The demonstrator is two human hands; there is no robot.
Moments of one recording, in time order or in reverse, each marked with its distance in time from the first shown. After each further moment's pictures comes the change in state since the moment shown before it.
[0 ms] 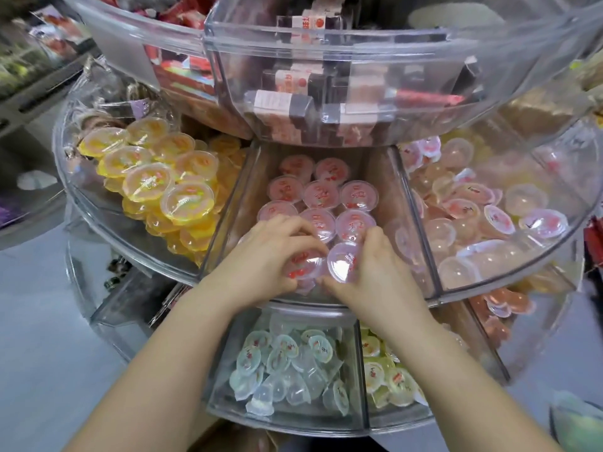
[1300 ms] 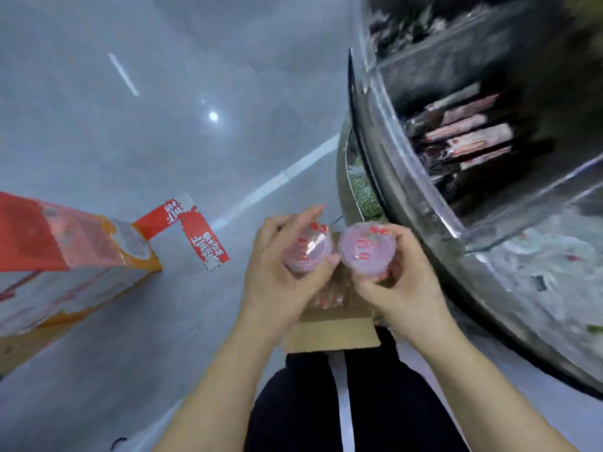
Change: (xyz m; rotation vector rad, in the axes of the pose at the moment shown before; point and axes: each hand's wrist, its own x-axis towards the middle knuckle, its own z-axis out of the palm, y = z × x) left_hand -0.387 -0.092 0.157 -0.641 0.850 -0.937; right_hand -0.189 -0.118 0.298 0.769 -0.716 -0.196
